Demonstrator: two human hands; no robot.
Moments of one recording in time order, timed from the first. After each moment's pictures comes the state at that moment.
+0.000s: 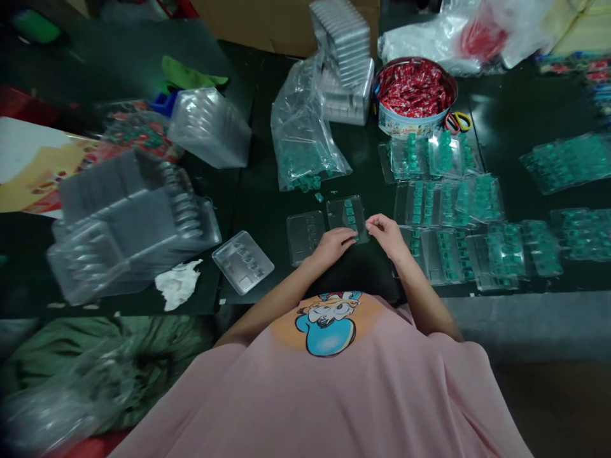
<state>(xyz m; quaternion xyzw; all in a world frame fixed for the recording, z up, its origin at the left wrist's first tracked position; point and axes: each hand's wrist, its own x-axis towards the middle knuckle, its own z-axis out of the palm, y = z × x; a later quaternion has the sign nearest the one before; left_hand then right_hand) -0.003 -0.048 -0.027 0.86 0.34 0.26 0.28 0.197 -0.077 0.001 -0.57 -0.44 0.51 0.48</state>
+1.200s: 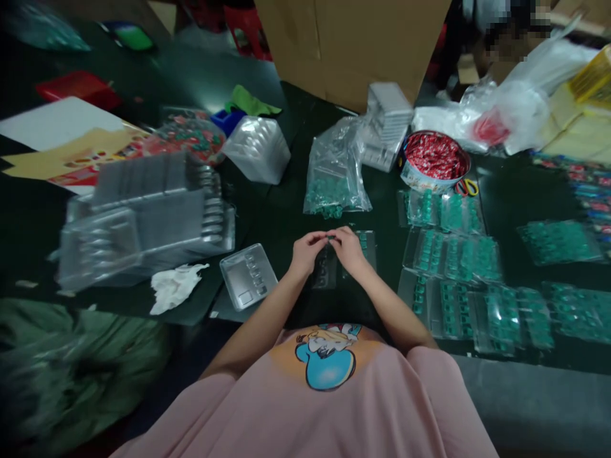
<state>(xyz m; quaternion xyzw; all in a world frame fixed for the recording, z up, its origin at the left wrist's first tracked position) -0.062 -0.008 -0.003 0.41 0.58 0.52 0.47 0.083 0.003 0.015 -0.50 -0.68 0.39 0.38</state>
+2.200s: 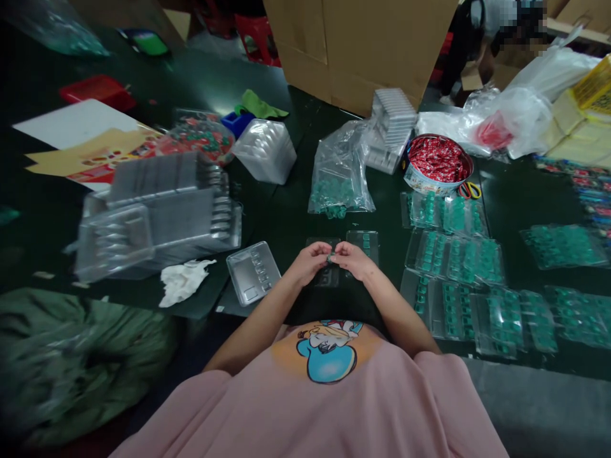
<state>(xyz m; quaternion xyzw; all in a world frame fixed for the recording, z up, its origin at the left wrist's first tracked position) -0.074 -0.038 0.009 0.35 0.50 0.45 0.65 0.088 -0.027 0.020 -0.44 -0.35 0.76 0.33</state>
